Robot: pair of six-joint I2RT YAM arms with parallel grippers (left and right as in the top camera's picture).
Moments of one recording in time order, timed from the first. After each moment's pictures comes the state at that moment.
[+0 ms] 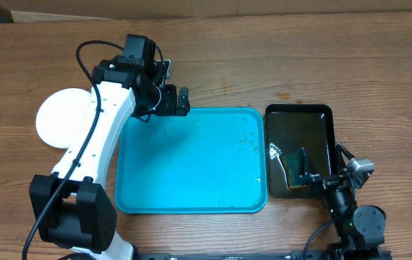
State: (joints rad) left arm -0.18 1.76 1.53 -1.07 0.24 -0.15; right arm 0.15 0.01 0.02 -0.03 -0.06 0.29
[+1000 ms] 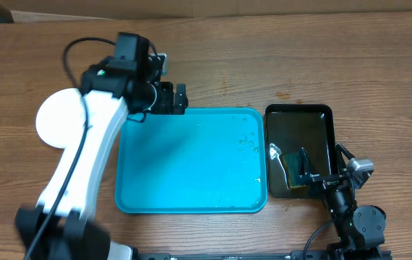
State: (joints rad) left arm -0.18 1.63 1.53 -1.07 0.23 -0.15; right arm 0.15 0.01 0.02 -0.03 -0.06 0.28
